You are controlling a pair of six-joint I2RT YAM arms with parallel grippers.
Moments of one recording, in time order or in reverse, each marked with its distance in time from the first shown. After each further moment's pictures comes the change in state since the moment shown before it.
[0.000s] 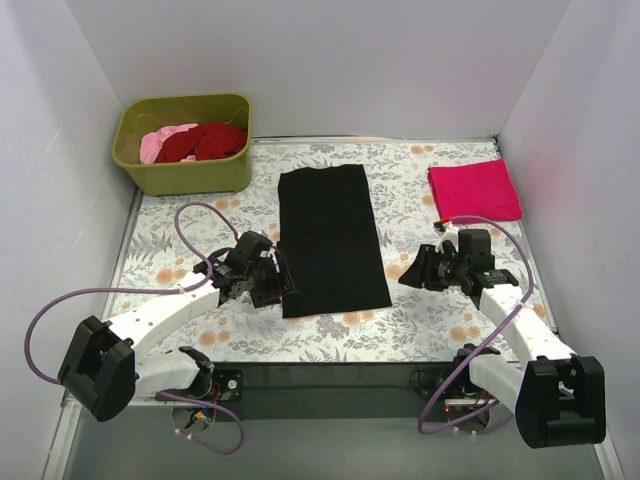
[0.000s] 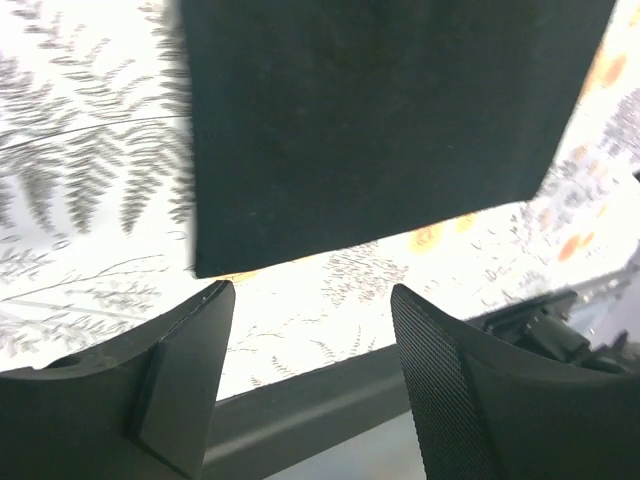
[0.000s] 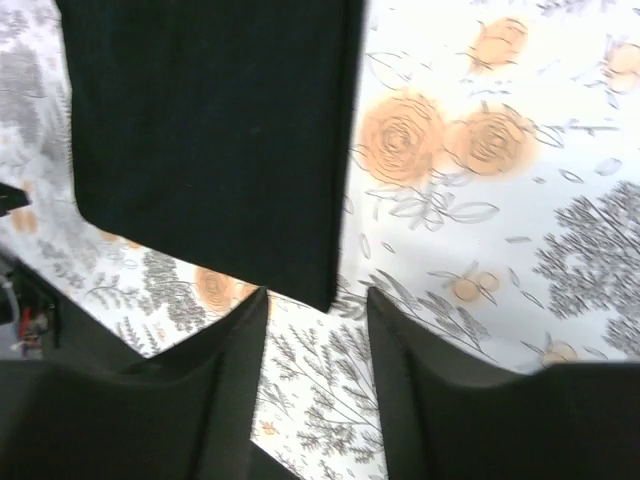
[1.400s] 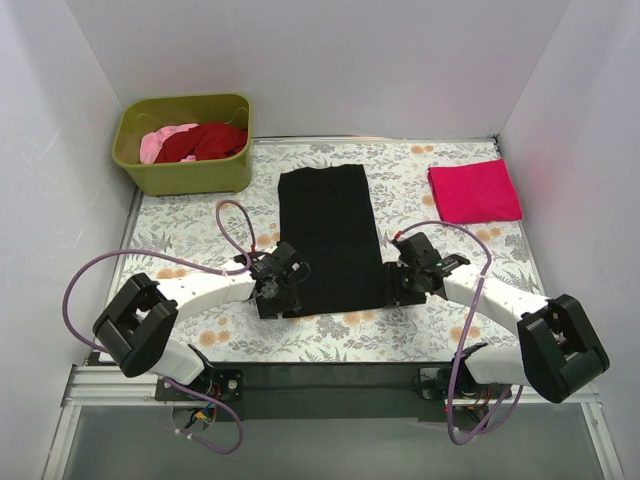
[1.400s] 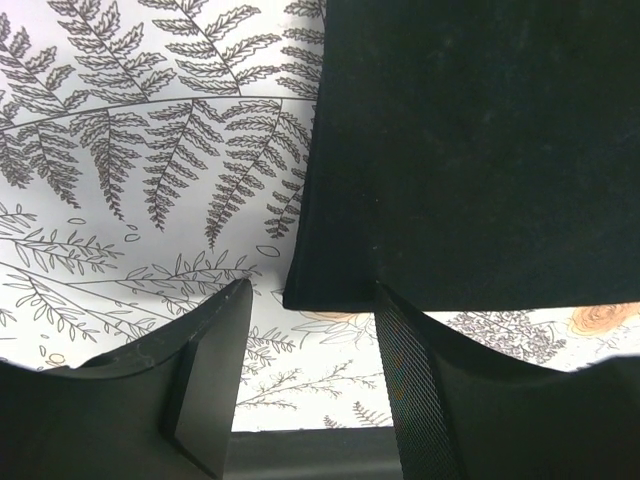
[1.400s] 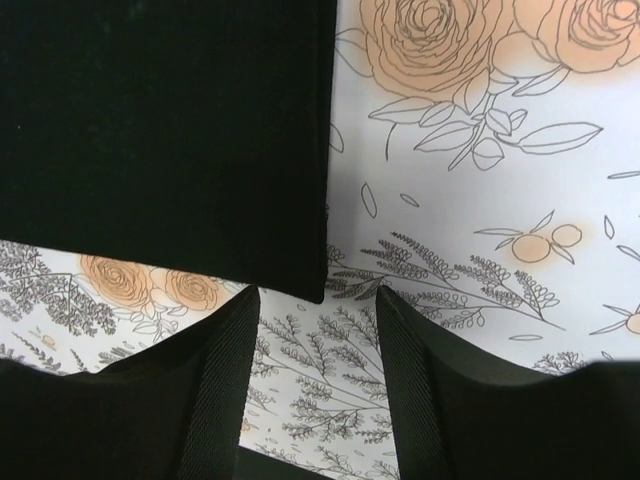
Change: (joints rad) left arm -0.156 0.270 0.082 -0.146 -0.238 -0.072; right arm 0.432 0.233 0.116 -0.168 0.465 0.140
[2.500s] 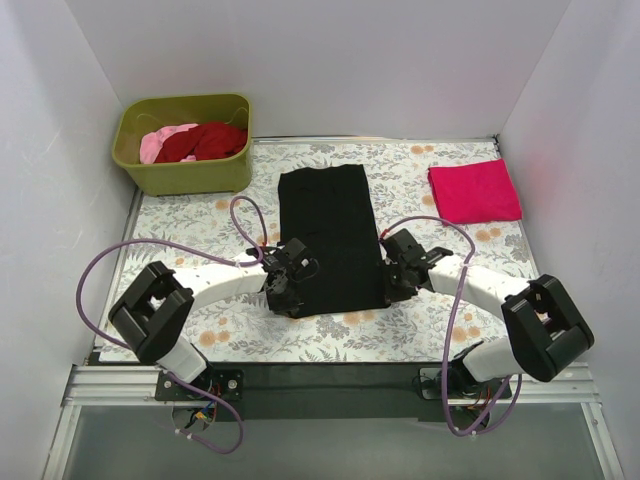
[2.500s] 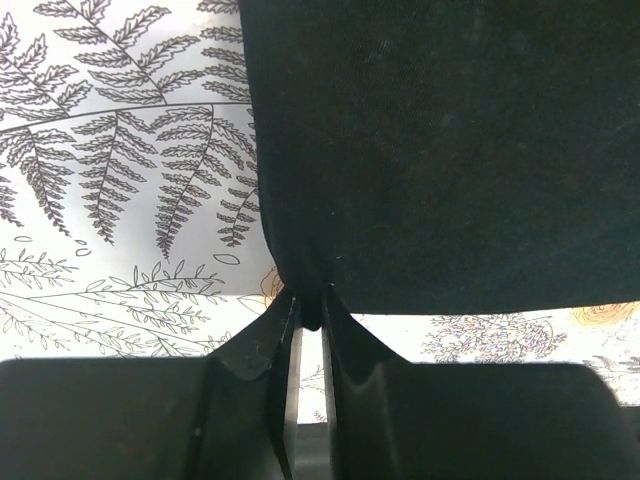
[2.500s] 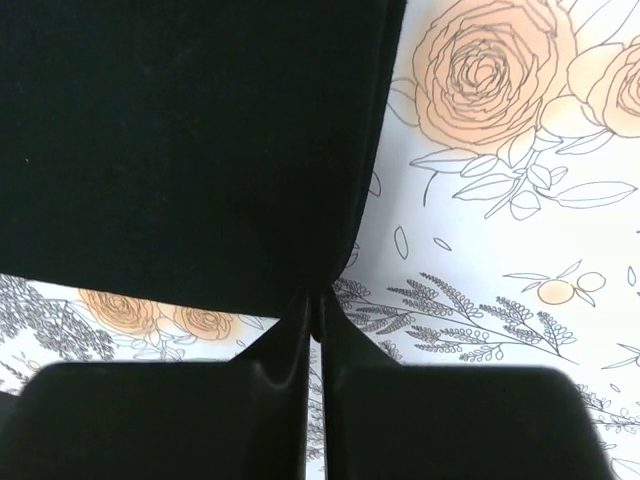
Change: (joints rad) left arm -0.018 0.110 0.082 -0.027 0.048 0.049; right arm 0.075 0.135 0.085 -0.001 0.071 -0.008
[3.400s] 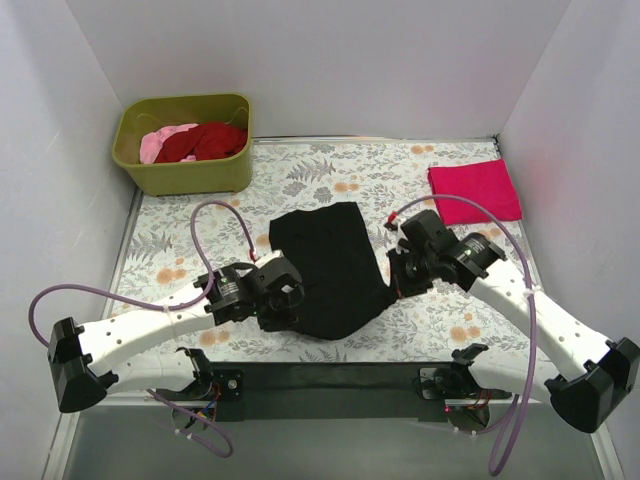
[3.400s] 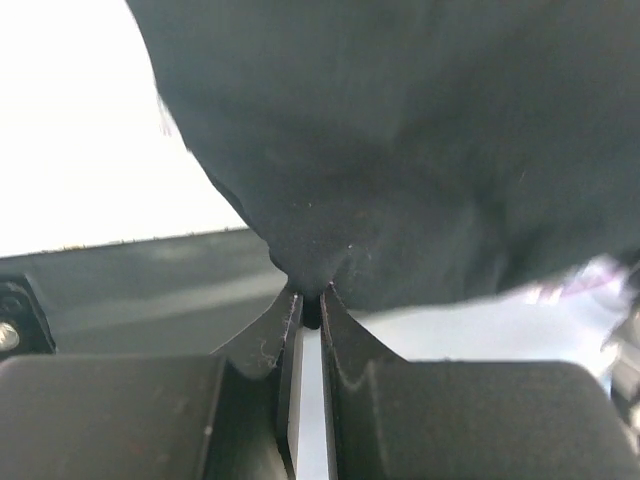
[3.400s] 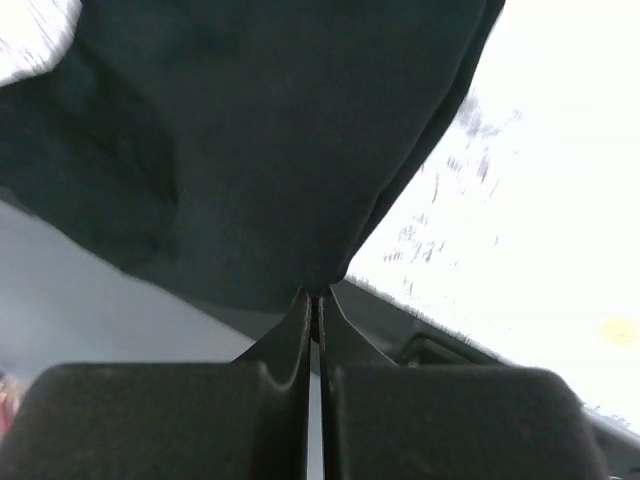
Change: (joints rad) left arm -0.265 -0.483 0.013 -0.262 0.035 -0.211; right arm 0.071 -0.360 0.263 -0.534 -0.166 -0.010
